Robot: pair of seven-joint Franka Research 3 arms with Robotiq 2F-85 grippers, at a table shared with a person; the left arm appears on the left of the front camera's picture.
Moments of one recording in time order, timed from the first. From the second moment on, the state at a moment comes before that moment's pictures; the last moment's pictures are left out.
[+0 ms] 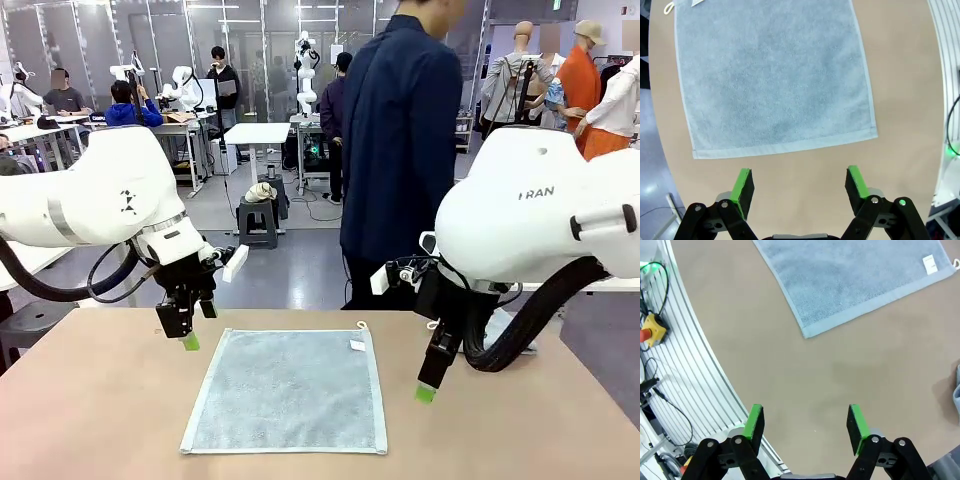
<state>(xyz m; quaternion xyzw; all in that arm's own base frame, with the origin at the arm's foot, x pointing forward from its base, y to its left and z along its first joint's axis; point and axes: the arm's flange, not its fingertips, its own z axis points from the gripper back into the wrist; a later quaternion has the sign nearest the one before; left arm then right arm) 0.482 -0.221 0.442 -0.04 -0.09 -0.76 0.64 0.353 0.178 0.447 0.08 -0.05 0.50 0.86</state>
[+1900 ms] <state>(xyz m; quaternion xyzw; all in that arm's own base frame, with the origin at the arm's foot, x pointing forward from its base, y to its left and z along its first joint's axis) 0.389 -0.216 0.332 0.04 -0.06 -0.70 0.71 0.346 0.257 0.324 0.02 -0.03 0.68 0.73</state>
